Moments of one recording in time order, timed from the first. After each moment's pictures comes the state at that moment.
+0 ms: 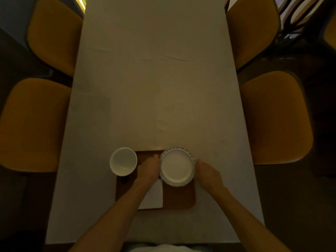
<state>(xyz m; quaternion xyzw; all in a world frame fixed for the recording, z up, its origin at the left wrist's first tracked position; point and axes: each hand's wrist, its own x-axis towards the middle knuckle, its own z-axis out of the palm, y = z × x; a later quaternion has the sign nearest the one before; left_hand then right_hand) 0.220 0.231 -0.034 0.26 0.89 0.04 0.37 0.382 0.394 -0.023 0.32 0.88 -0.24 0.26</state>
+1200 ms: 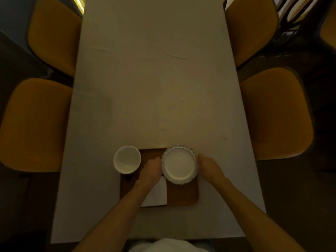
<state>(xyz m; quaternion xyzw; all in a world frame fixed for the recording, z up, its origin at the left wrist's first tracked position) 0.222 0.219 -0.034 0.27 0.86 0.04 0.42 0.368 0.402 -0.028 0.36 0.83 -0.31 0.28</state>
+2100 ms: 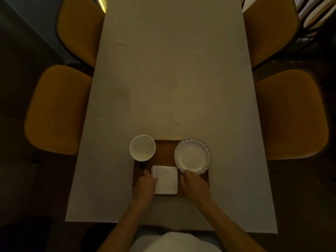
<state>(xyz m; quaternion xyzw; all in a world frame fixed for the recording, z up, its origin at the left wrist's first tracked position) 0.265 0.110 -0.030 0.12 0.91 0.08 0.38 0.383 0.266 -0.019 0.31 0.88 -0.31 0.17</state>
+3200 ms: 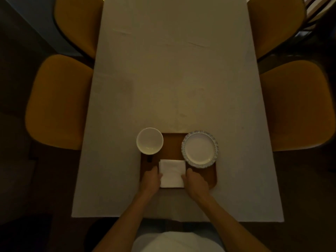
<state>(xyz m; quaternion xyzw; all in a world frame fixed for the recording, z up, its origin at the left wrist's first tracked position) 0.254 0.094 -0.050 0.14 0.87 0.15 0.44 0.370 0.232 -0.031 0.37 0.82 -0.30 0.31</state>
